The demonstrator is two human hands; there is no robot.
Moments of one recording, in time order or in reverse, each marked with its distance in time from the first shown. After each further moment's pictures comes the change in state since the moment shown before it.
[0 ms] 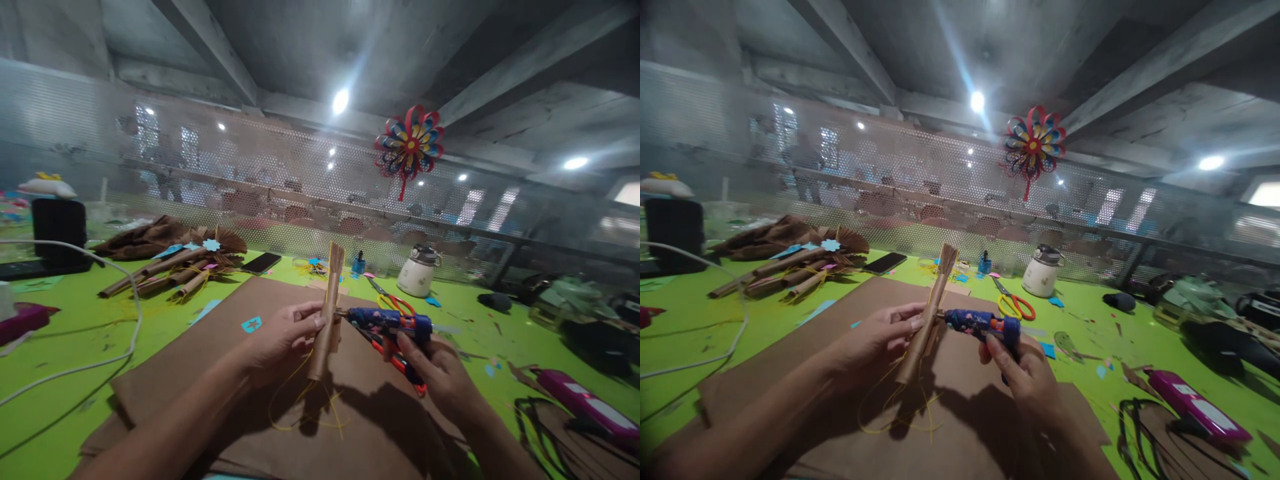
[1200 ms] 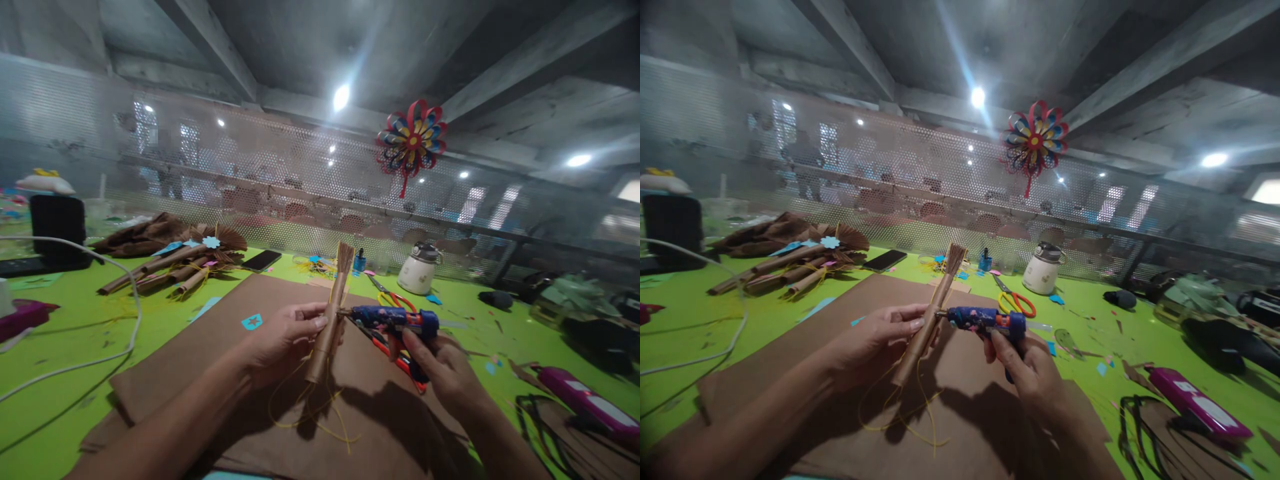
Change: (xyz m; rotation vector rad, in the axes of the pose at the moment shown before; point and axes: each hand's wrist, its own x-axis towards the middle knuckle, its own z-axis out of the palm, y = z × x) left_hand -0.002 0.000 0.003 -0.042 -0.066 -0.031; right_hand -0.002 0.003 -0.001 0.096 0.033 -0.018
